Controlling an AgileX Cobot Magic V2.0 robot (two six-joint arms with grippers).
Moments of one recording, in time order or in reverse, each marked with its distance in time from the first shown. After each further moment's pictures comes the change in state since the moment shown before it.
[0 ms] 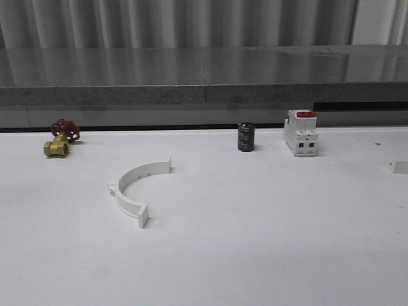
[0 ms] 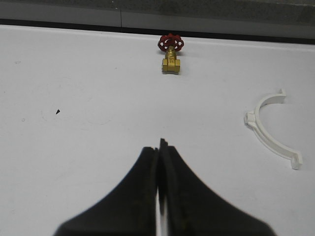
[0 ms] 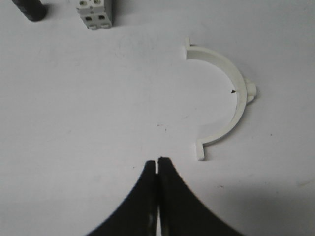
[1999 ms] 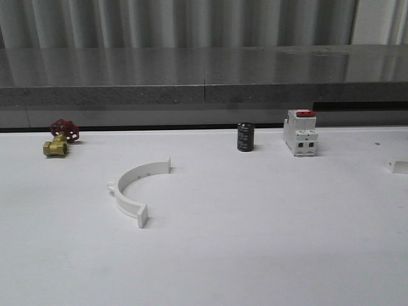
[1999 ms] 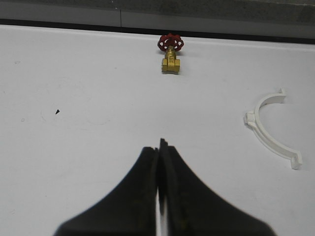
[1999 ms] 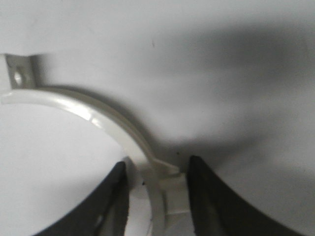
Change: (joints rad) left arm 0.000 0.000 0.000 0.000 0.000 0.000; right arm -0.237 0.872 -0.528 0.030 0.103 -0.200
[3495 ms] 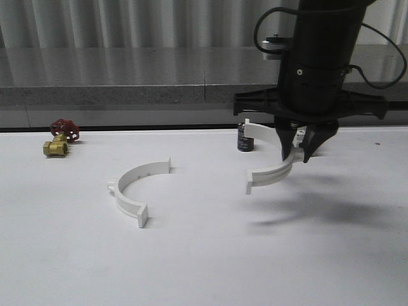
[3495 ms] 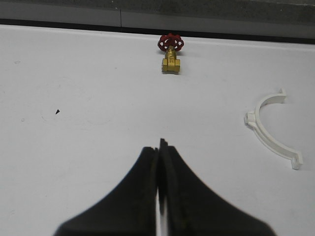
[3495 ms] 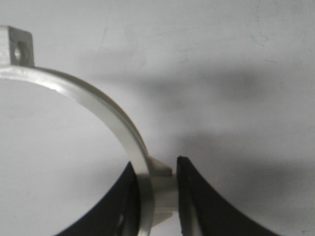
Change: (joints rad) left arm 0.000 0.000 0.000 0.002 0.000 0.000; right arm 0.700 -0.062 -0.141 -0.353 0.176 0.908
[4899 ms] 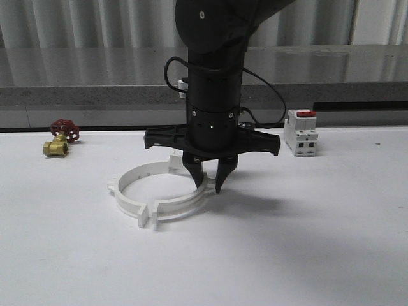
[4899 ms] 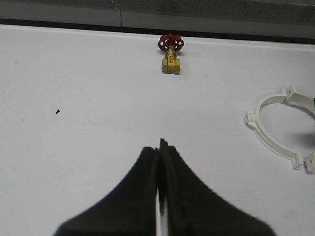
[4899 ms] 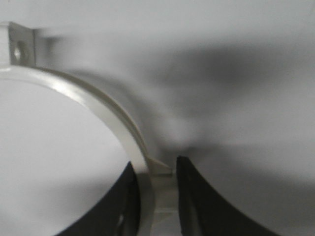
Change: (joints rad) left arm 0.000 0.000 0.000 0.000 0.000 0.000; right arm 0.174 0.306 -0.323 0.060 0.060 0.092
